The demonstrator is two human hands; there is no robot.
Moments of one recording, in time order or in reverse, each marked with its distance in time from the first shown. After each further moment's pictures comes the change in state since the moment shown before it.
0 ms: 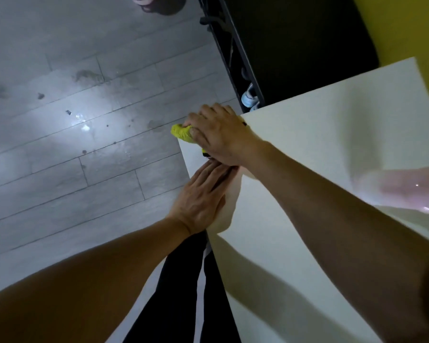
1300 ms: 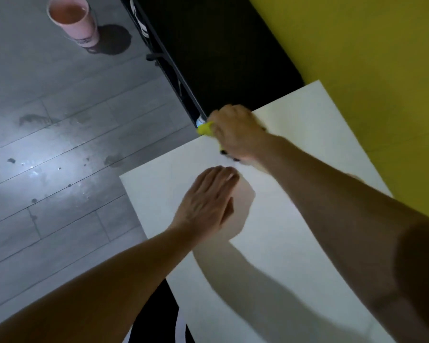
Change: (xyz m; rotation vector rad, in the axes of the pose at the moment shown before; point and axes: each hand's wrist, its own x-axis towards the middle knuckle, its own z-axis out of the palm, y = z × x) left_hand 0.097 0.056 0.018 0.115 -0.042 0.113; right_hand -0.049 0.120 -0.058 -0.228 -0.170 0.341
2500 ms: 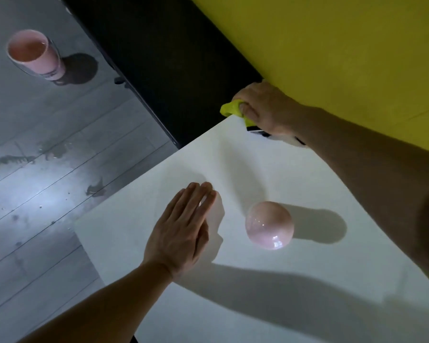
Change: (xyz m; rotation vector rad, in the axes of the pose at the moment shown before) left_hand 0.034 0.025 0.021 0.015 -0.082 0.034; right_hand -0.042 0.200 -0.018 0.181 0.069 0.119
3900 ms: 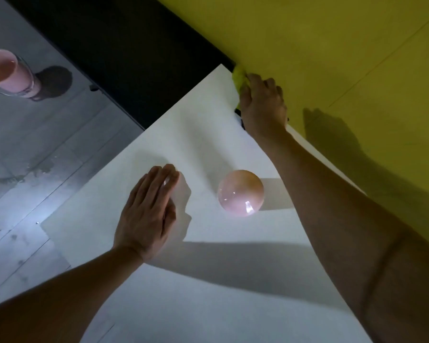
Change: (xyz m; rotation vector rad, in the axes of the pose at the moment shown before) left_hand 0.002 -0.003 0.002 0.047 0.024 0.015; right_hand -0.078 0.003 0.062 0.337 0.548 0.677
